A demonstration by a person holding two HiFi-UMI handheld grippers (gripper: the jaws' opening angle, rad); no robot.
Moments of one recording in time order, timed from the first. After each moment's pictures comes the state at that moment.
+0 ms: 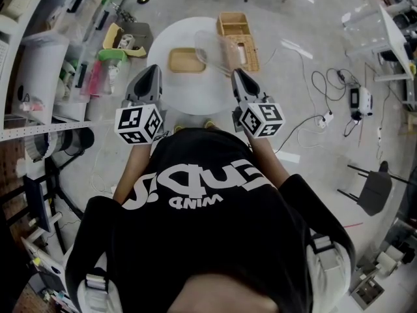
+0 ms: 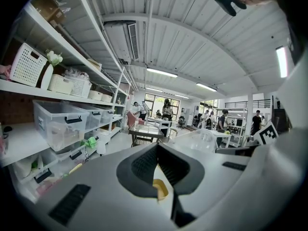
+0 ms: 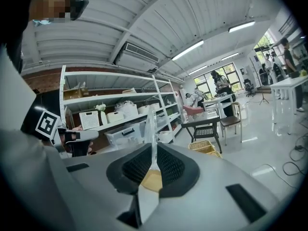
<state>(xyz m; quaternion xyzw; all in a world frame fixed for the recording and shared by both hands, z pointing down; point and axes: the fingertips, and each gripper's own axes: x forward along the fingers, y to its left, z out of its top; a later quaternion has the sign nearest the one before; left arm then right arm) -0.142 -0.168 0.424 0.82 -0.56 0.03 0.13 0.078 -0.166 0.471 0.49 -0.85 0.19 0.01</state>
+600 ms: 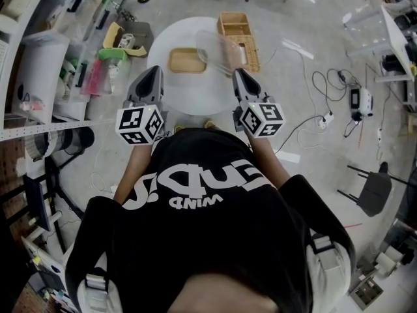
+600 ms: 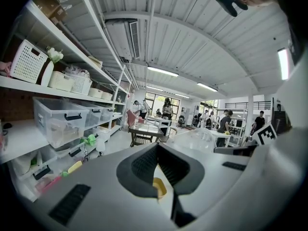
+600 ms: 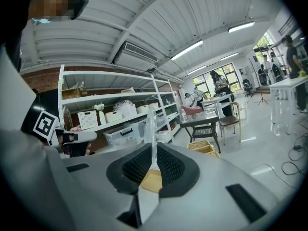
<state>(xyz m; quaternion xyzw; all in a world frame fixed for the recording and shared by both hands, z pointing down) -0.139 -0.171 0.431 0.82 -0.56 0.03 0.14 0.081 -0.174 0.474 0.50 -0.85 0.19 0.01</state>
